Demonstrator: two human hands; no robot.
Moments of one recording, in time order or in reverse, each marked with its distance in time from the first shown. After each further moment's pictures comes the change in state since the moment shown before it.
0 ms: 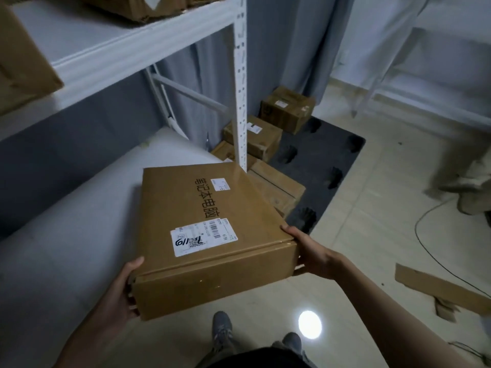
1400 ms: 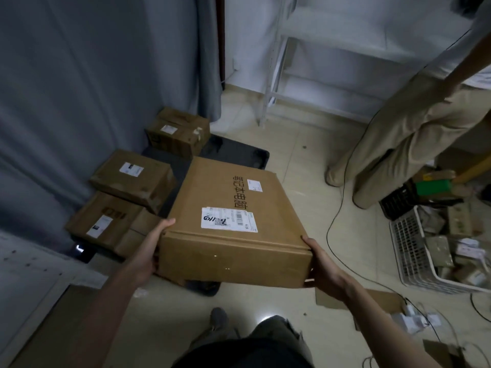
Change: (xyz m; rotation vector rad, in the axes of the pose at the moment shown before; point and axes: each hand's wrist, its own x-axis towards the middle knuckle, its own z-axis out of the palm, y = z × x) left_hand 0.215 0.193 0.621 0.246 -0.307 0.010; right_hand 0.004 -0.024 -0.525 0.467 0.393 -0.053
